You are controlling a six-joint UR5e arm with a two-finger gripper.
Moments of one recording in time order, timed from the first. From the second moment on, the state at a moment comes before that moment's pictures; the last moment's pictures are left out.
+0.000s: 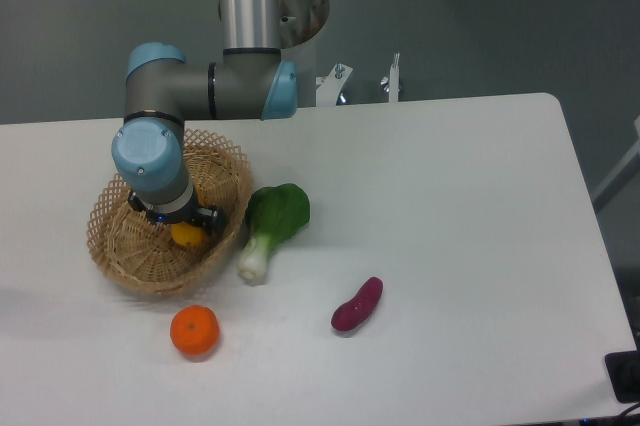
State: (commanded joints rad) arm 1.99 -1.93 -1.84 -1.07 1.54 0.28
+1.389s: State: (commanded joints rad) arm 2.36 -1.79 -1.68 -1.07 1.56 0.83
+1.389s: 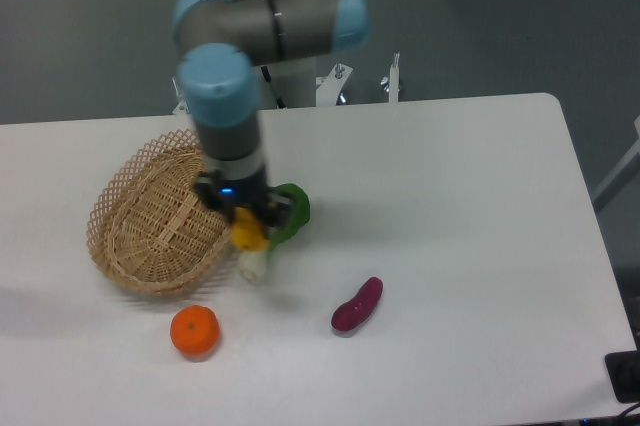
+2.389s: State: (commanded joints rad) arm 2.59 -1.99 -1.48 -1.09 1.55 1.29
